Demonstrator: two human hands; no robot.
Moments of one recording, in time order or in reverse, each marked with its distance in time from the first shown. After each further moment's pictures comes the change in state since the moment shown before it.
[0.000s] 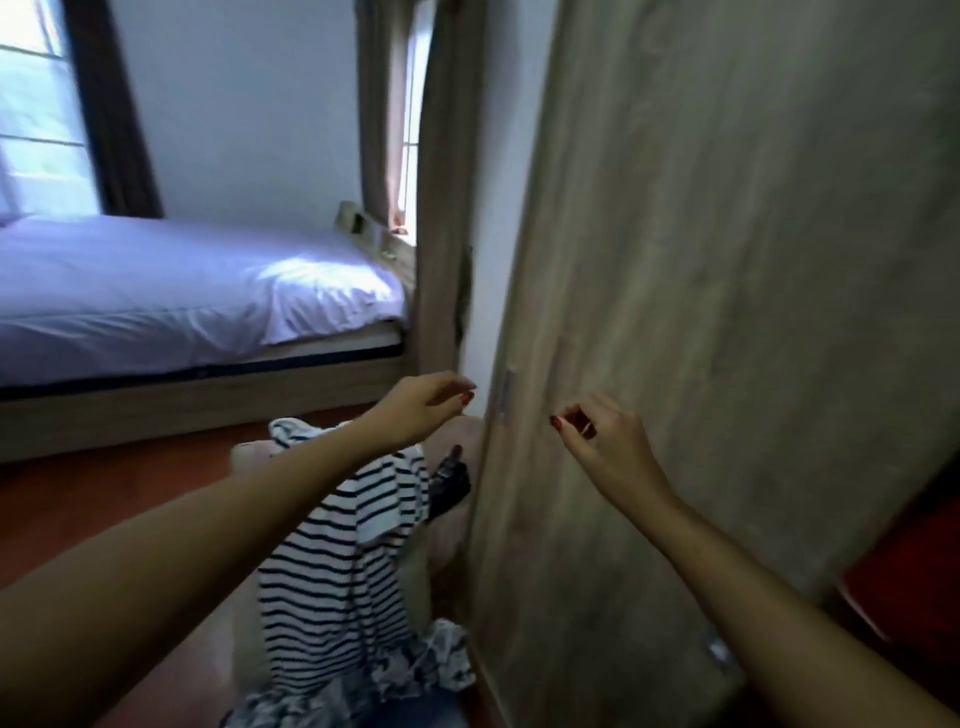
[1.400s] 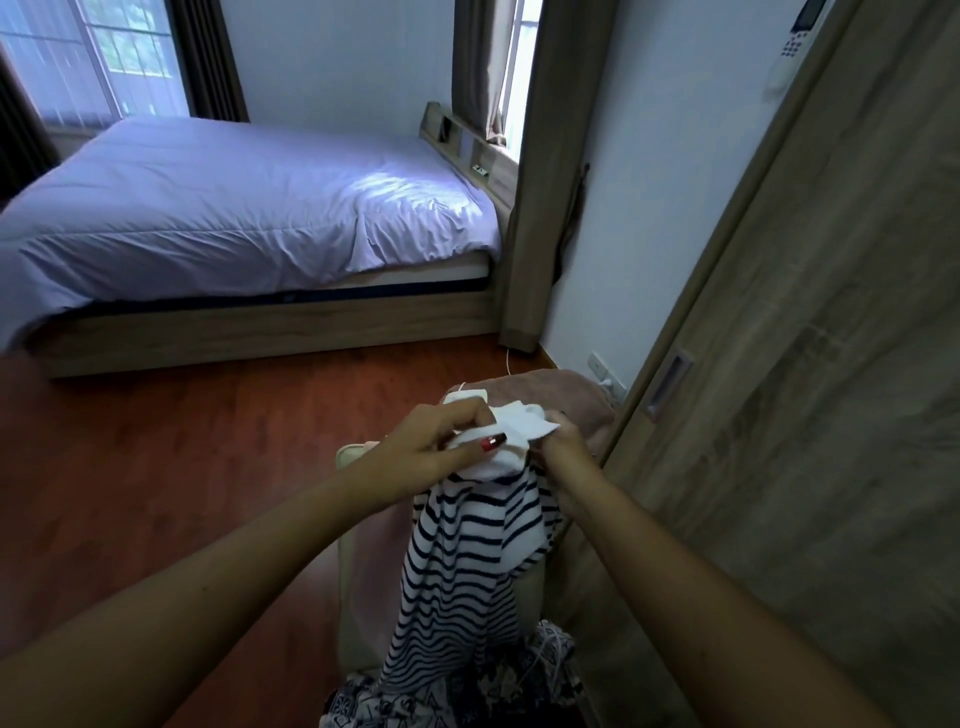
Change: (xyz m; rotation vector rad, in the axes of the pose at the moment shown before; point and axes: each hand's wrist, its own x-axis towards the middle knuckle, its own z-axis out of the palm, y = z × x) left_hand -0.007 -0.188 -0.086 -0.250 -0.044 0.142; right_hand 0.117 -0.051 0.313 0.910 -0.363 1.066
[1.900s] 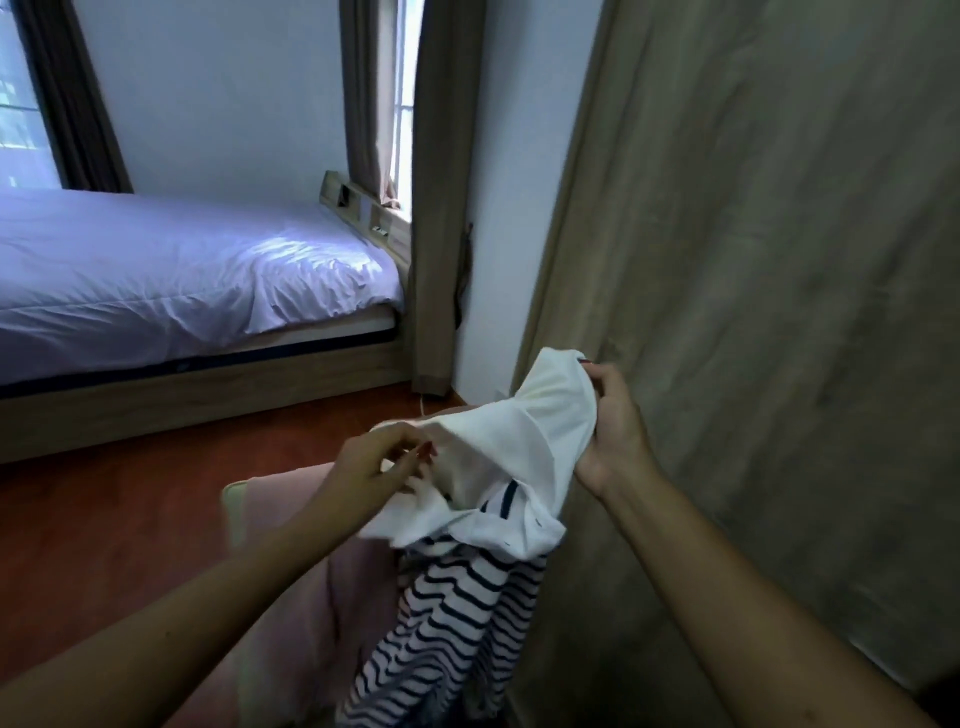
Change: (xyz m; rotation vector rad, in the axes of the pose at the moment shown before) left_hand 0.013 0.040 0.075 0.162 0.202 -0.027; right_hand -0.153 -0.088 -0.143 0.671 -0.158 -0.280
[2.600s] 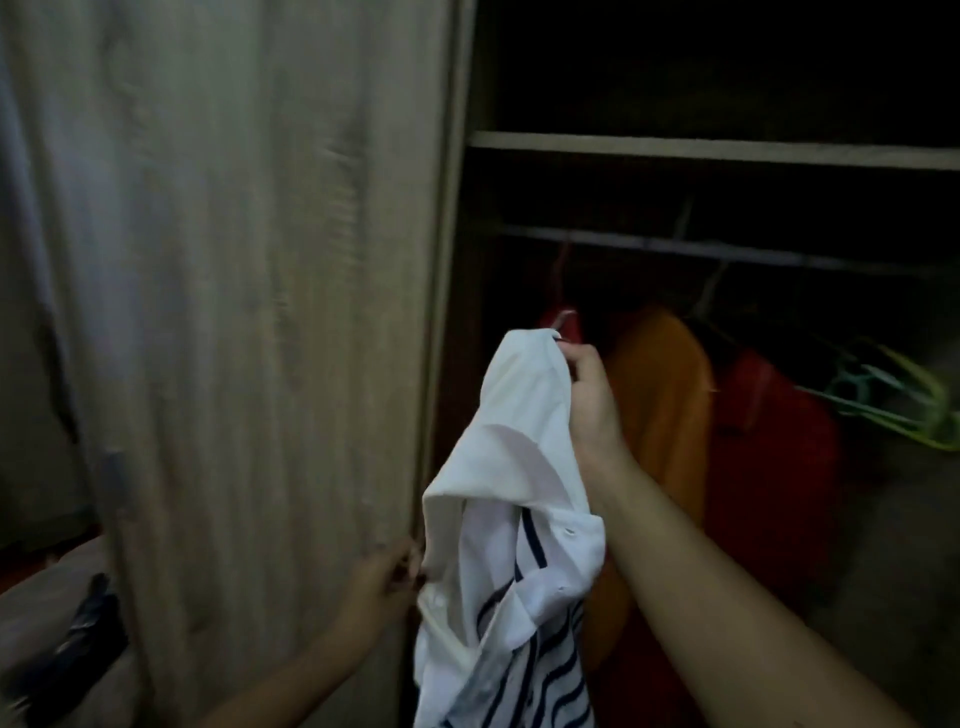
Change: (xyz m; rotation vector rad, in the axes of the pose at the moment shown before) left_hand -0.081 0.266 0.344 -0.381 -0.520 0.217; right_hand -0.342 -0.227 -0.175 -0.055 0.492 -0.631
